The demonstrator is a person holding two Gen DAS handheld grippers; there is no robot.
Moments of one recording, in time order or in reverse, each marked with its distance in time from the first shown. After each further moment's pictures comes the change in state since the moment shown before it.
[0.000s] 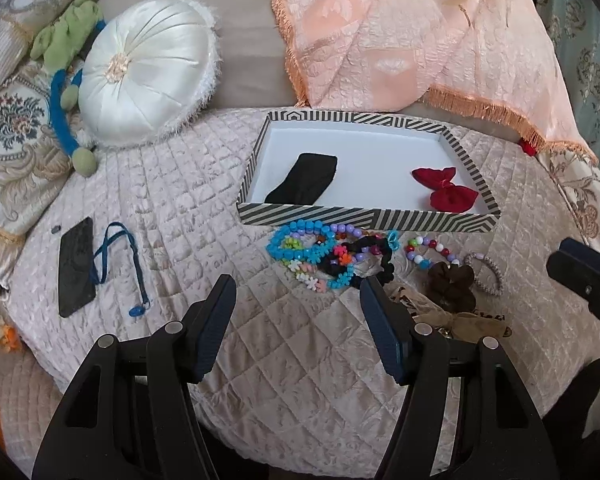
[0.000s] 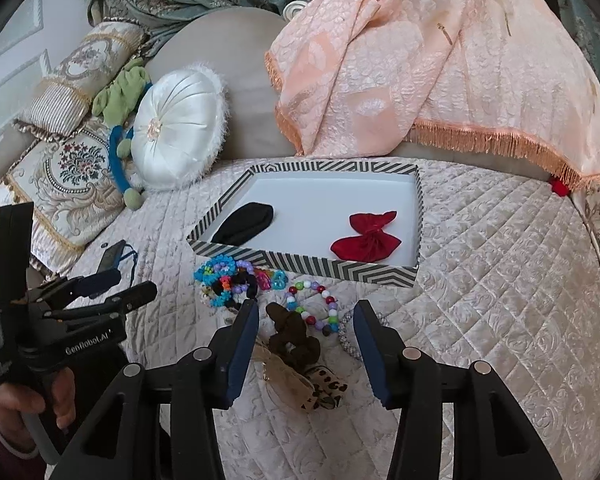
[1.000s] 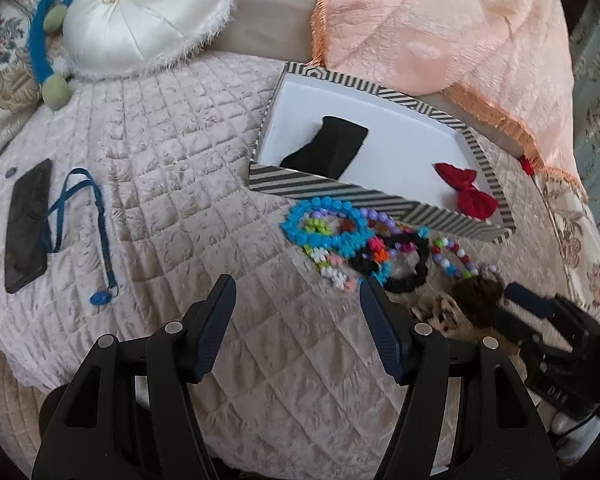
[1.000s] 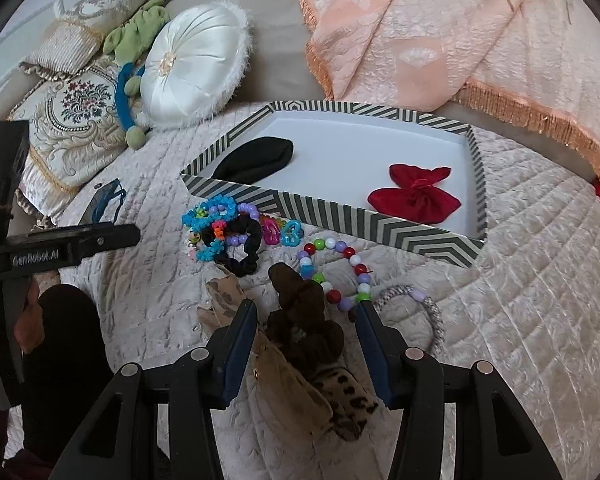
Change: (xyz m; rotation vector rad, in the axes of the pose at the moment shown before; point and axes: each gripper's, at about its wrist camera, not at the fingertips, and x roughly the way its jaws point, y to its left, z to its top) left arm 0.064 0.055 0.009 -0.158 0.153 -0.158; right arm 0.084 0.012 -0.016 -0.113 0.143 0.037
